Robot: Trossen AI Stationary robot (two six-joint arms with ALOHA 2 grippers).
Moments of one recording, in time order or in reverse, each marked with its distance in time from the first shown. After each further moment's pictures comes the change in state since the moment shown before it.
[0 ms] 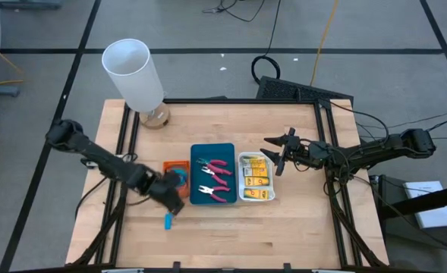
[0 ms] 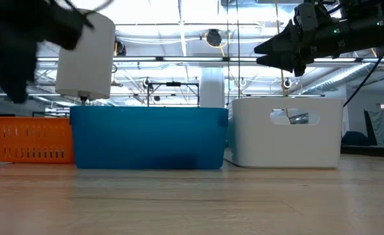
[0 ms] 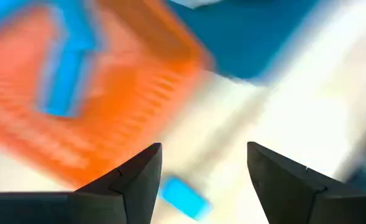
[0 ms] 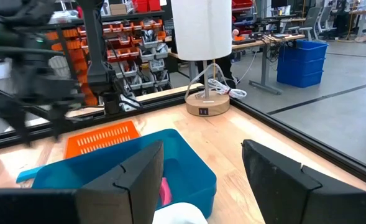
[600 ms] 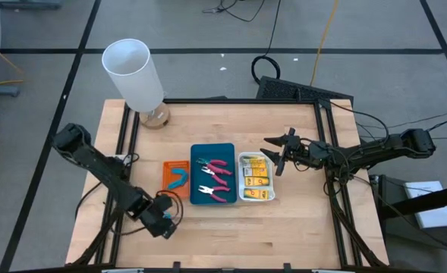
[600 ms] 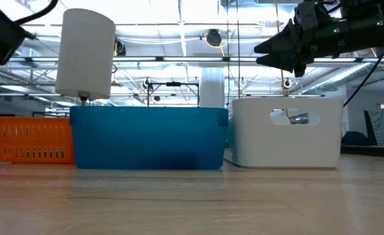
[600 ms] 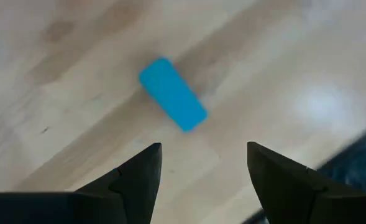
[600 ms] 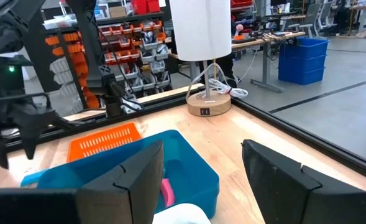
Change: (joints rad) left arm -0.257 0.137 0.000 0.089 0.109 -0.385; right arm 0.000 0.000 0.000 0.003 0.000 0.026
